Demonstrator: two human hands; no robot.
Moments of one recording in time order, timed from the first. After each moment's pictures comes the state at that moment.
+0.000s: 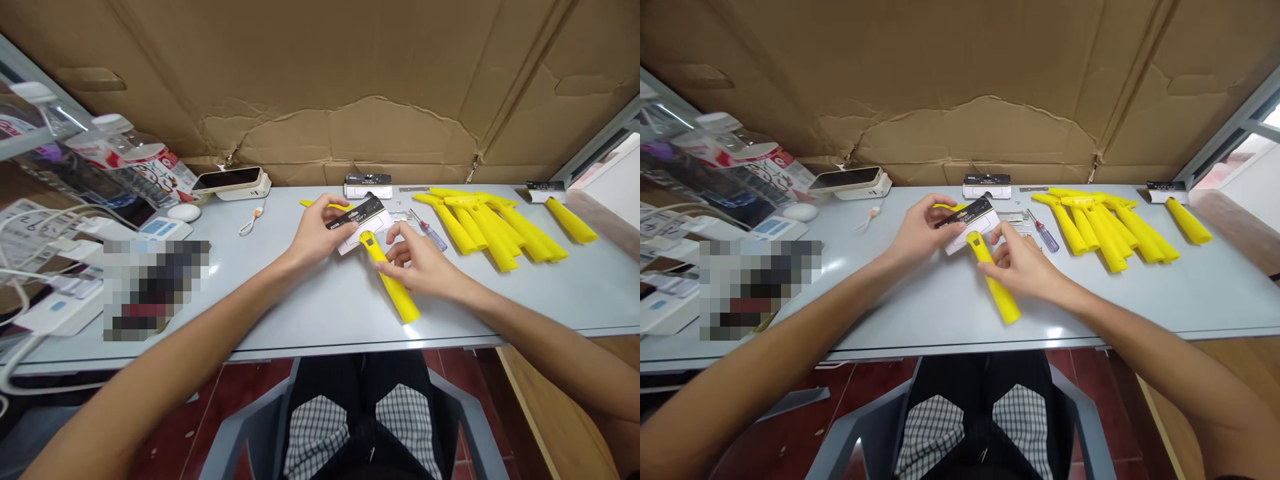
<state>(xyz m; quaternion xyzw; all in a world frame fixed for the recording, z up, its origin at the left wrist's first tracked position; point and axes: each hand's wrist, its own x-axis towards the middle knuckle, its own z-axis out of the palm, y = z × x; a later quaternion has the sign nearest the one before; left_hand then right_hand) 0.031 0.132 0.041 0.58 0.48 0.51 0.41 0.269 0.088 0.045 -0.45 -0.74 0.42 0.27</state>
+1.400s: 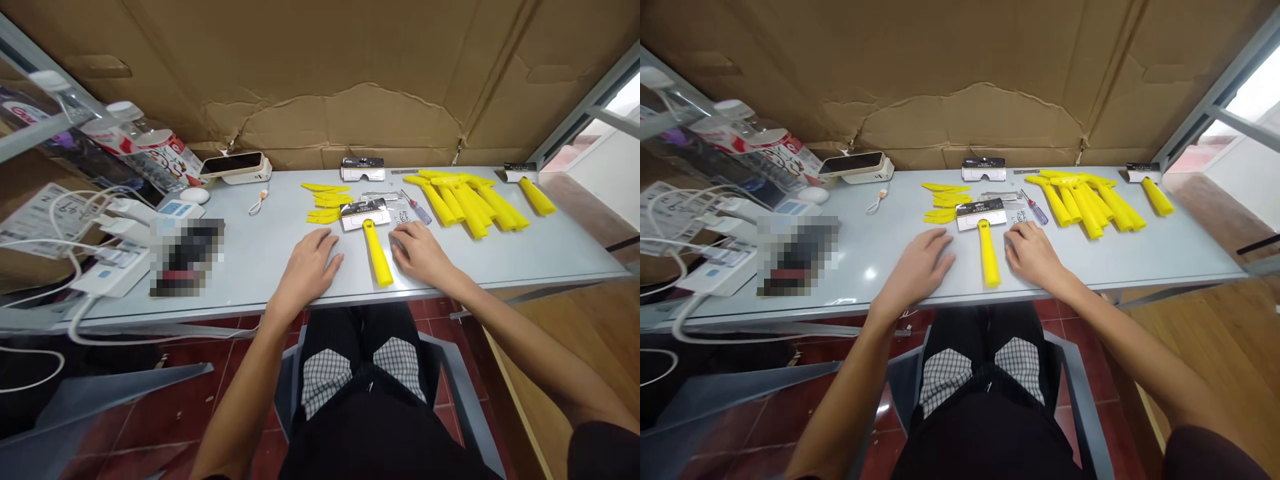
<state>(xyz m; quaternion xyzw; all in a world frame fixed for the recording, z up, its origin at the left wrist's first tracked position) -0.003 0.028 -0.010 0.78 0.52 0.30 0.16 0.298 0.055 0.000 -0.46 -0.86 0.02 0.22</state>
